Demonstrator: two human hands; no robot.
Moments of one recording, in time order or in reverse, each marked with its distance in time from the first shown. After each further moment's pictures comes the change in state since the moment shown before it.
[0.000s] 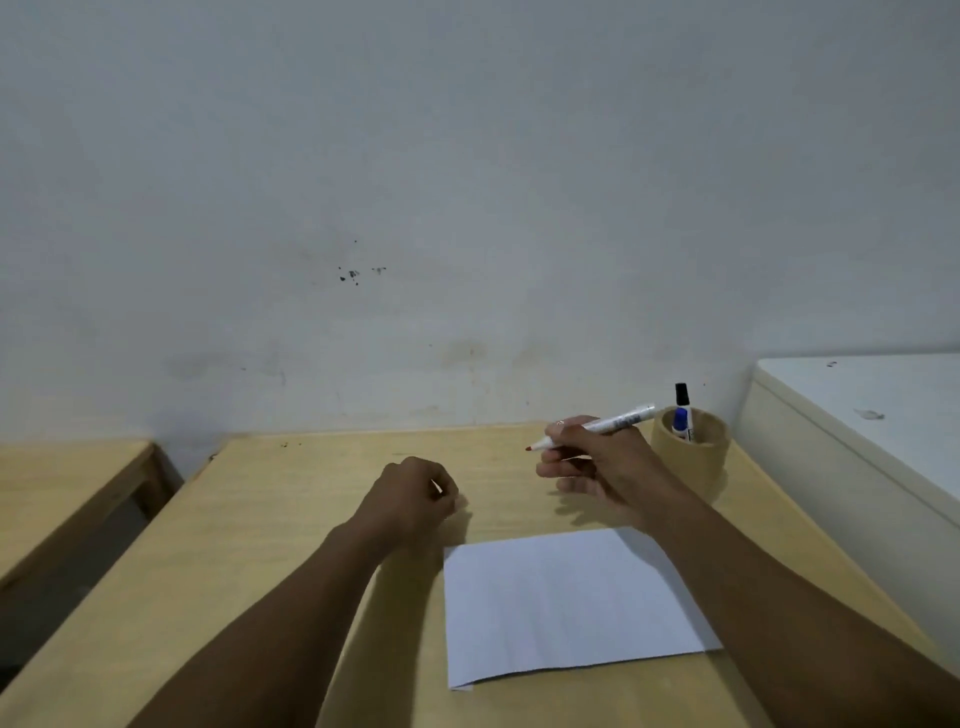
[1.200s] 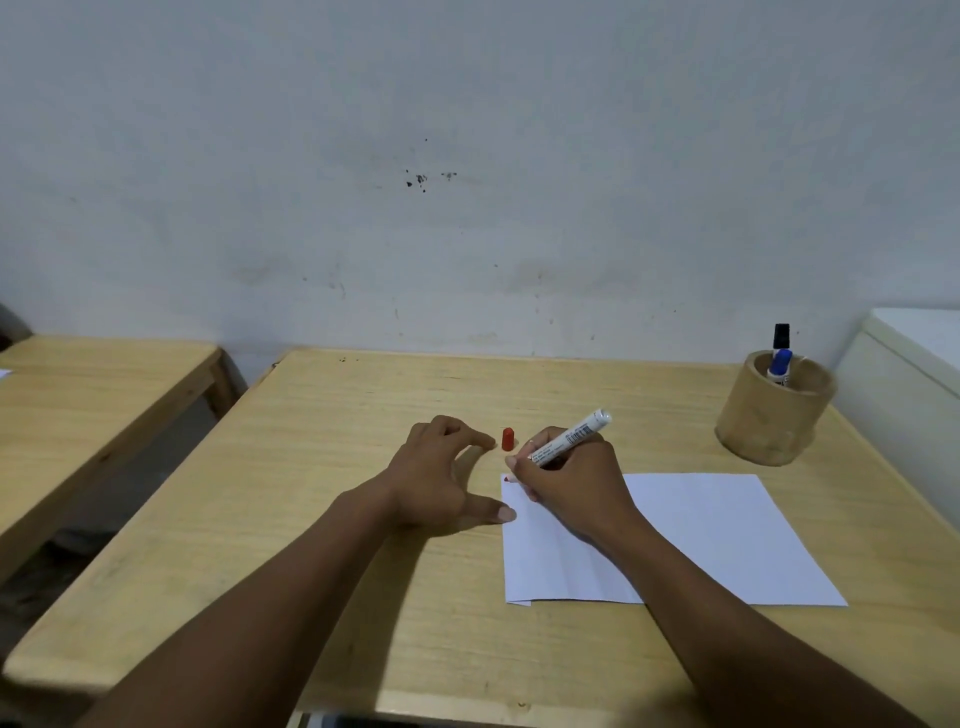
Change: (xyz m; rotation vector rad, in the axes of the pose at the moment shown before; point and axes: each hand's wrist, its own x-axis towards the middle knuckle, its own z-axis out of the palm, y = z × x) left_hand -0.047 -0.047 0.007 0.111 -0.146 0.007; right_hand -0.013 0.105 0.073 -0.464 0.004 -0.220
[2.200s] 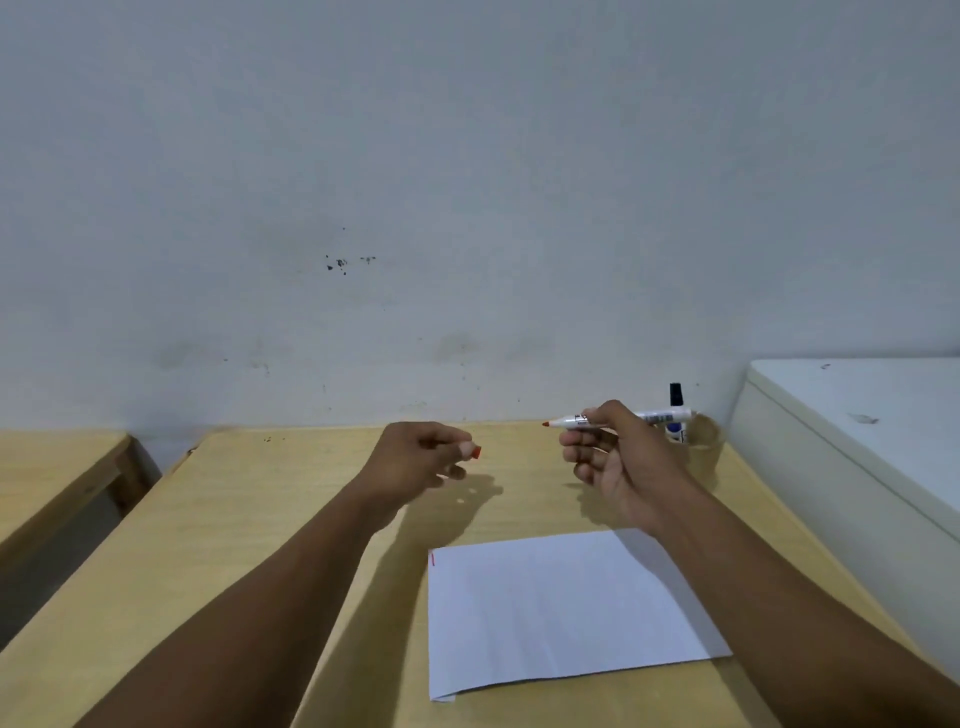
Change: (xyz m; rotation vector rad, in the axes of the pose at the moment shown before) left_hand 0.060 0.065 -0.031 -0.837 0.126 -0.008; right_hand 0.031 -0.061 -0.123 0.712 0.154 0.340
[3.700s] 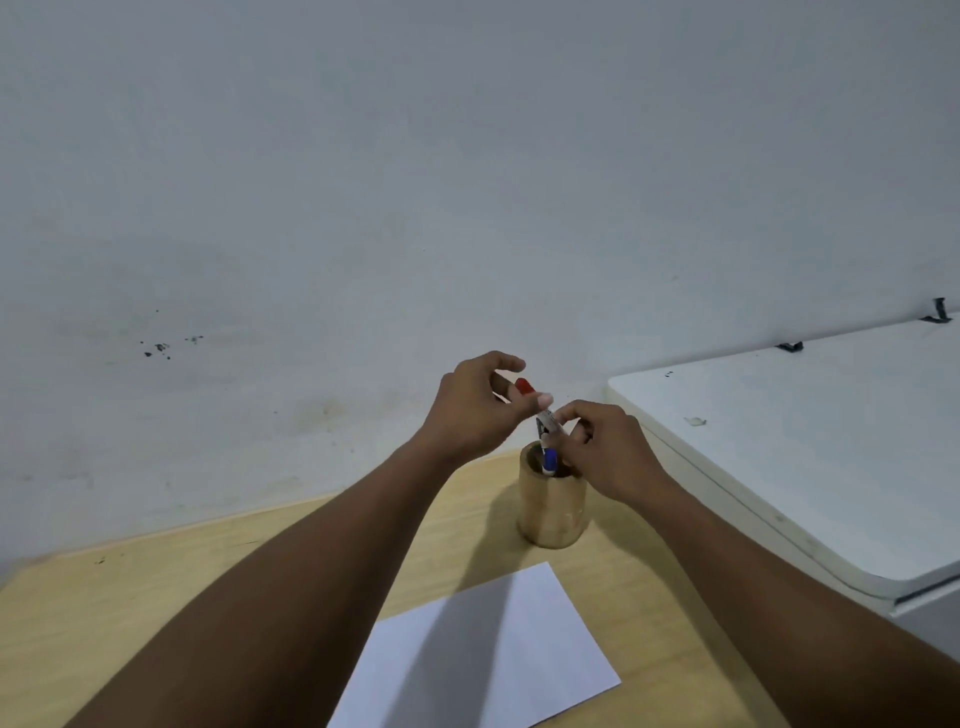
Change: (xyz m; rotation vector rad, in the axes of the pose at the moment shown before) left_hand 0.052 0.140 0.180 0.350 -0.119 0.464; right_hand 0.017 -0.071 -0.123 -1.009 0.310 -0.585
